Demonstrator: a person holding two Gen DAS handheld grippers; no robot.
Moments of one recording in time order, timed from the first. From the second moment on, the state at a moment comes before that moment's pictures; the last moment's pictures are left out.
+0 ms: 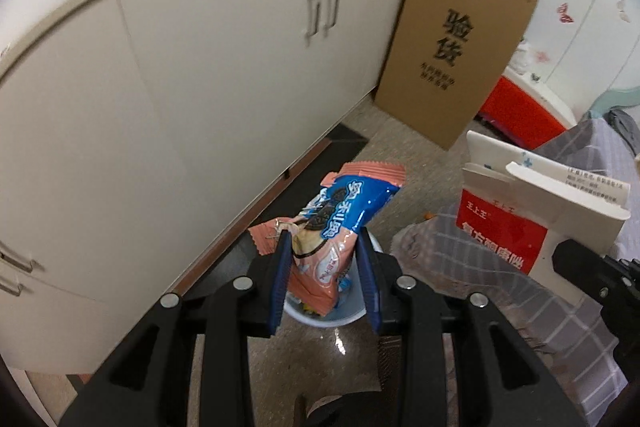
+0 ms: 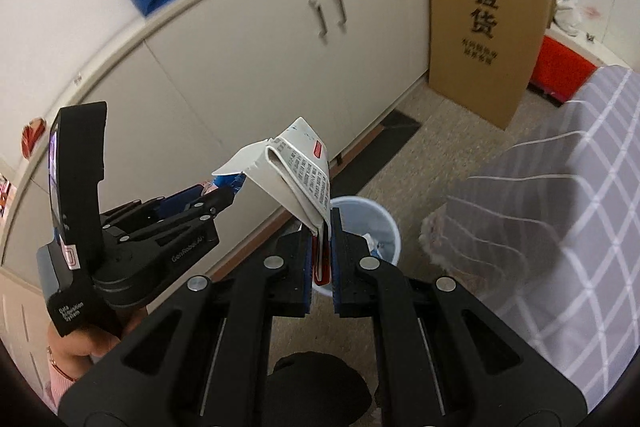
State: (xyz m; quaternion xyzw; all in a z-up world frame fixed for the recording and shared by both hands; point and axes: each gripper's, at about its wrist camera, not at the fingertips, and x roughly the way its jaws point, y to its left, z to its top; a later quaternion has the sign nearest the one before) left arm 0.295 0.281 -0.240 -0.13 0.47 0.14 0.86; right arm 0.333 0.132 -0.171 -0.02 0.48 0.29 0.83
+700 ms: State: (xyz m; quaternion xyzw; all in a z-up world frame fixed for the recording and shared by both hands) left arm 0.308 0.304 -0.286 -0.14 0.51 0.16 0.83; right arm 0.352 0.156 -0.222 -0.07 0.49 0.25 0.83
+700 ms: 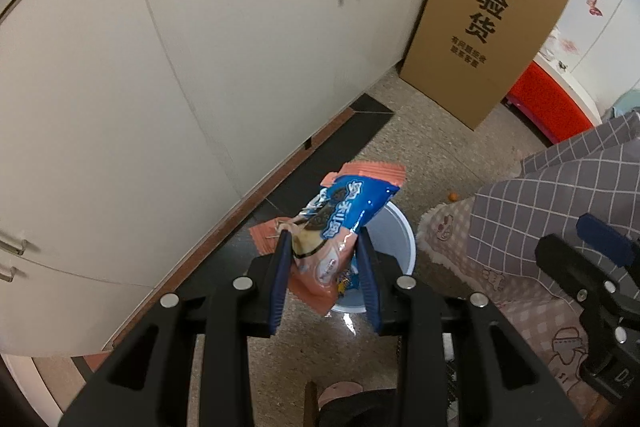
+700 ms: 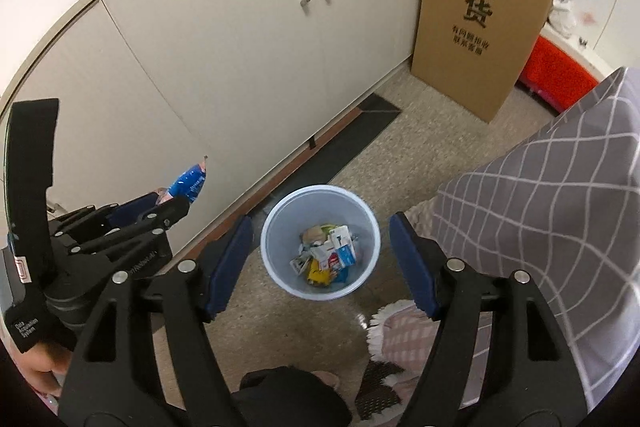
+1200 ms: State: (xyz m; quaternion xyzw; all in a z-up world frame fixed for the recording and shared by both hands) left arm 0.322 0.278 -0.272 -0.12 0.51 0.14 0.84; right arm 0.350 0.125 -0.205 -0.07 0.45 0.21 0.87
